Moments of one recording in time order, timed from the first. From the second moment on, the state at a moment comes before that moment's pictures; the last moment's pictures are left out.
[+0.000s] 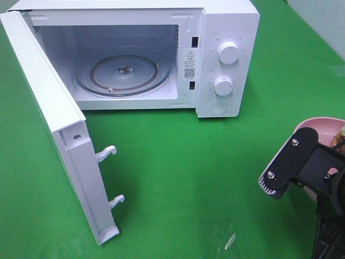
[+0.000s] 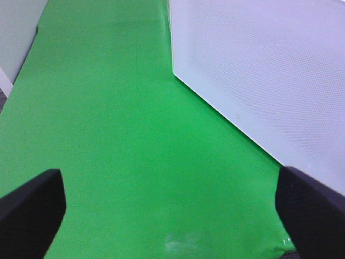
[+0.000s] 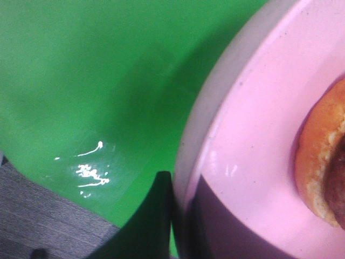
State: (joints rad) left arm 0.00 -0.01 -0.52 -0.09 1.09 0.12; right arm 0.96 1.26 -0.49 -0.63 0.88 0.53
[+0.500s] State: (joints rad) left arm 0.00 -0.01 -0.52 -0.09 1.09 0.12; right arm 1.24 1.26 -0.49 -0.63 0.89 0.45
